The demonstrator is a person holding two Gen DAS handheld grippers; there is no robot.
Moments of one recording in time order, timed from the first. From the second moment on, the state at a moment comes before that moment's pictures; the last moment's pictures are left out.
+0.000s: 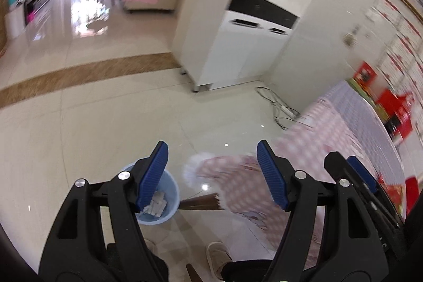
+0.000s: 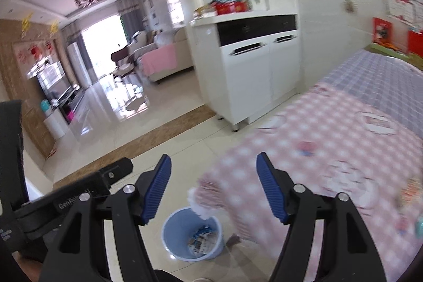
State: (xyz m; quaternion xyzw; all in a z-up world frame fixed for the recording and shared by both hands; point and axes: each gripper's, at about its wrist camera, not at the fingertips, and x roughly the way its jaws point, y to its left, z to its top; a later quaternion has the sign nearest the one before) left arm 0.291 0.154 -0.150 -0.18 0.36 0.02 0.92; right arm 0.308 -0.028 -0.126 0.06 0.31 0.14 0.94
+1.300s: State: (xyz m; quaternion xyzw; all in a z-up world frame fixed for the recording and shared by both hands) left arm 0.270 -0.063 -0.153 -0.06 0.41 -0.14 0.90; right arm 0.234 -0.268 -0.175 0.19 0.40 -0.08 0.90
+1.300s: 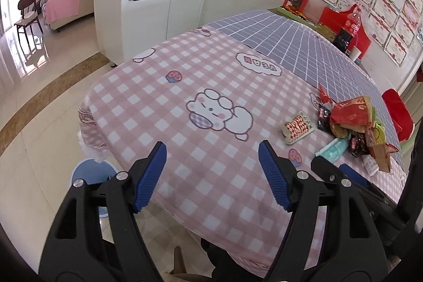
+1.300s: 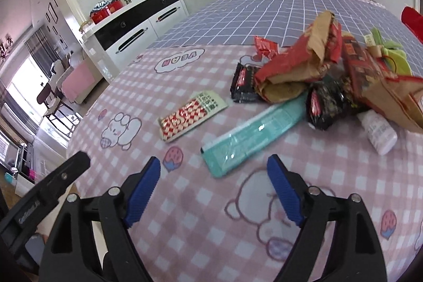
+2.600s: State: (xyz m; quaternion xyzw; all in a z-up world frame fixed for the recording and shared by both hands) left arm 0.306 -0.180 -0.176 0.07 0.42 -0.25 0.87; right arm 0.250 -0.329 -0.172 0.16 0.40 -0.09 0.90
